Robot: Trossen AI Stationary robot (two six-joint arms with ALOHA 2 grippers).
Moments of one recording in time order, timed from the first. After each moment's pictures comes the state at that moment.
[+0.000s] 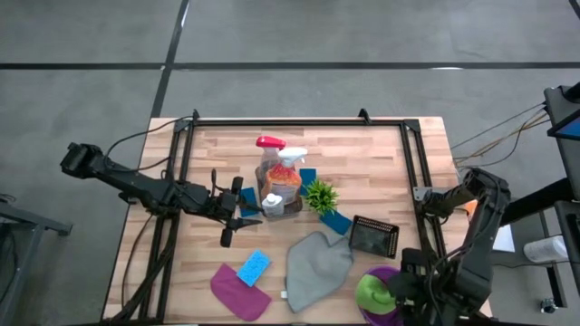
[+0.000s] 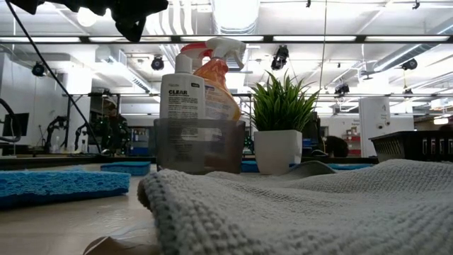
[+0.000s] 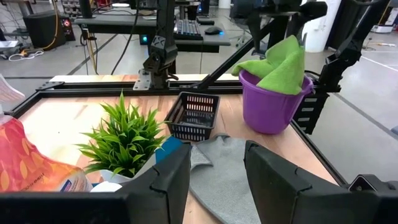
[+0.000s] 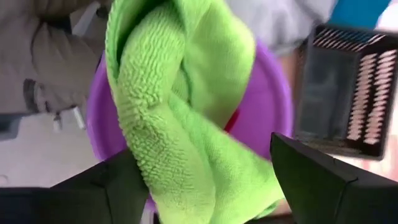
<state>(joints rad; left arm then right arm) -0.31 1.03 0.56 0.25 -0.17 -0.08 1.05 1.68 1.65 -1.37 0.24 1.22</state>
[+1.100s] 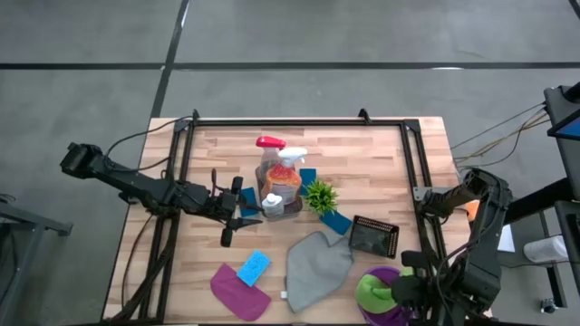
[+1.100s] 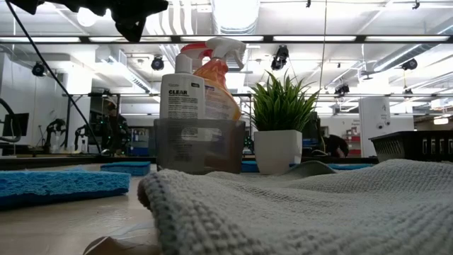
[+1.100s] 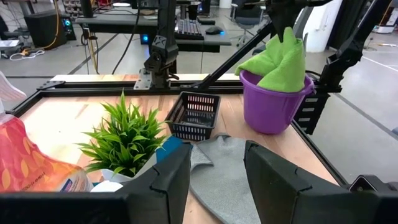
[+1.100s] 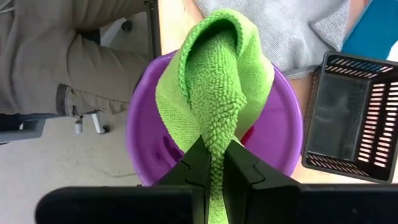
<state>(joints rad) -0.31 1.03 0.56 0.25 -0.18 -0.08 1.06 1.68 1.74 -1.37 0.26 1.16</state>
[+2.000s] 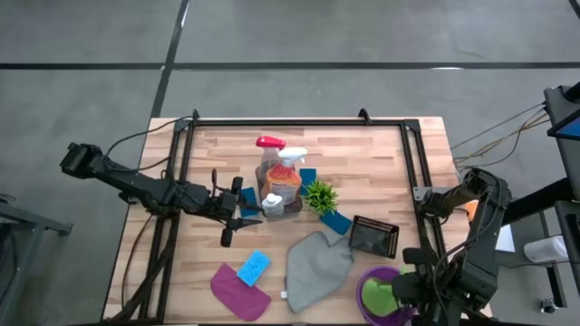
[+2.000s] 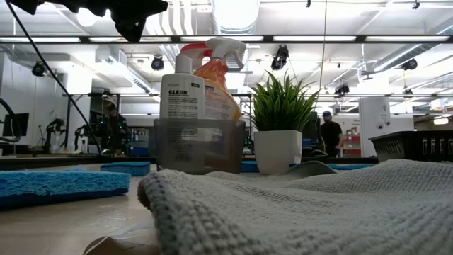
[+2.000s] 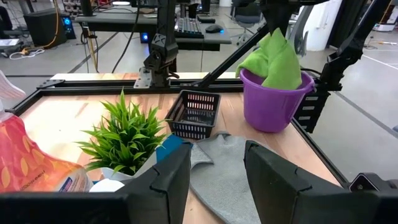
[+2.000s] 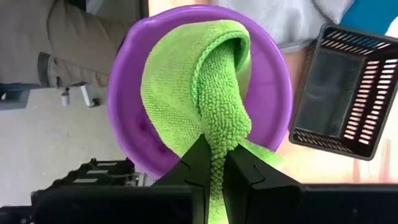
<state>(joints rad) -0.31 1.03 0.56 0.24 -0.18 -0.08 1.04 1.68 1.74 -1.43 0.16 1.12</state>
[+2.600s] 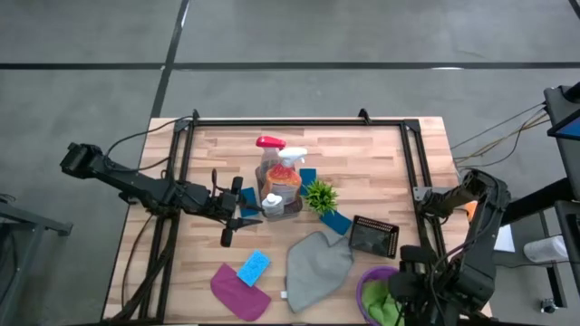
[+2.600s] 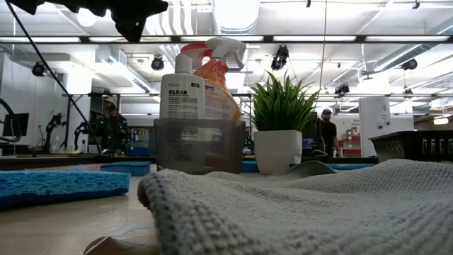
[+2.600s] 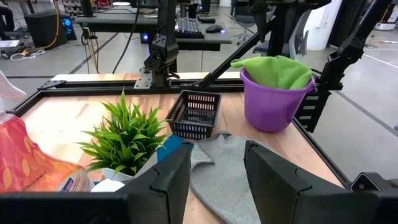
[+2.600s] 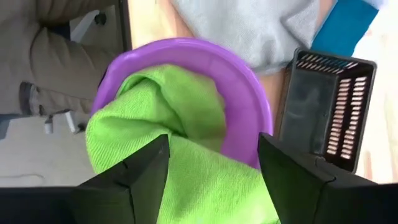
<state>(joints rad) -0.31 1.03 0.56 0.24 -0.18 -0.07 1.04 1.70 1.74 -1.44 0.28 1.15</state>
